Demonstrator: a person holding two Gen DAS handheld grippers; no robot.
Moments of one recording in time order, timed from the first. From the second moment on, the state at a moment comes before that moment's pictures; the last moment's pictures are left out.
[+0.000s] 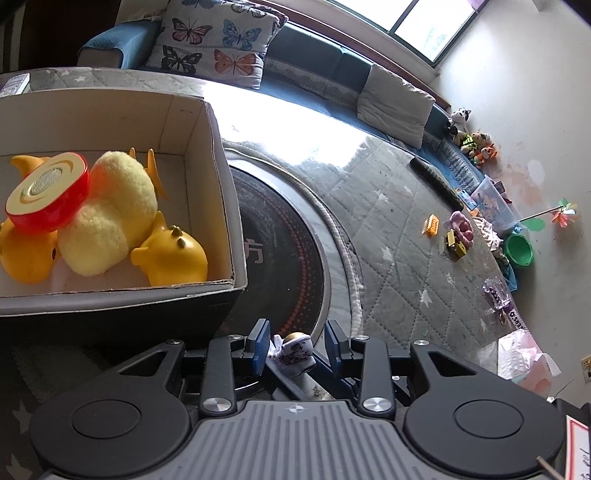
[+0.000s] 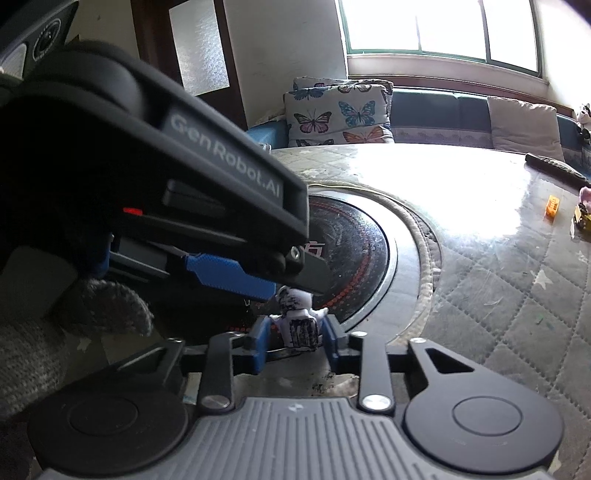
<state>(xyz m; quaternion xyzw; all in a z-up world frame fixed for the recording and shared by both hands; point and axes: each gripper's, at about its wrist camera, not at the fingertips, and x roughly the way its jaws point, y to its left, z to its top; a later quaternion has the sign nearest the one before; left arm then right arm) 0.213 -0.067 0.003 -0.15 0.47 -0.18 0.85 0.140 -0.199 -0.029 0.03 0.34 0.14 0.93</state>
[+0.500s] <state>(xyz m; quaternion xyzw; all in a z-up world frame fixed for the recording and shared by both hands) 0.193 -0.052 0.008 -0.18 0.46 -0.20 0.84 0.114 -0.189 -0.011 0.01 0.32 0.15 0.93</state>
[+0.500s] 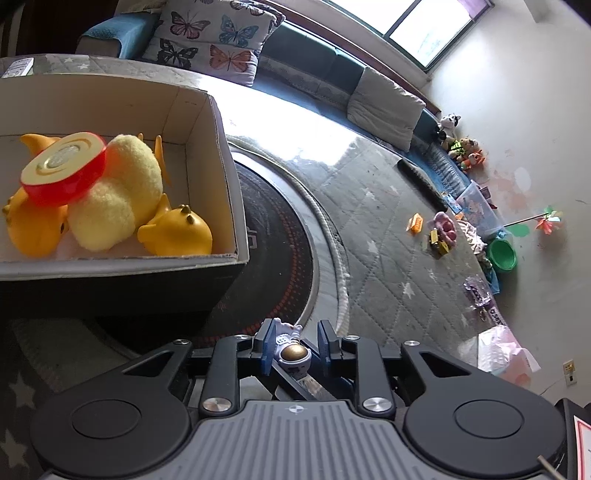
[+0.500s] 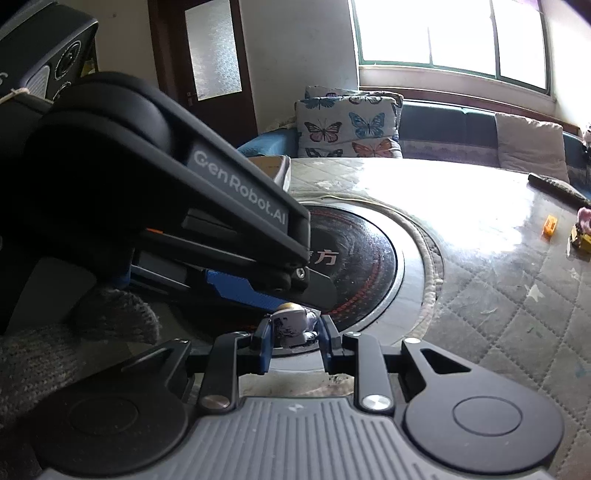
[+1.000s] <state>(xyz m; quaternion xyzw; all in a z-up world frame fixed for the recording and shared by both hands) 0.156 -0.024 0.022 -0.21 0.45 -0.20 0.85 0.085 -0.176 0.004 -0.01 0.31 0.18 0.93</state>
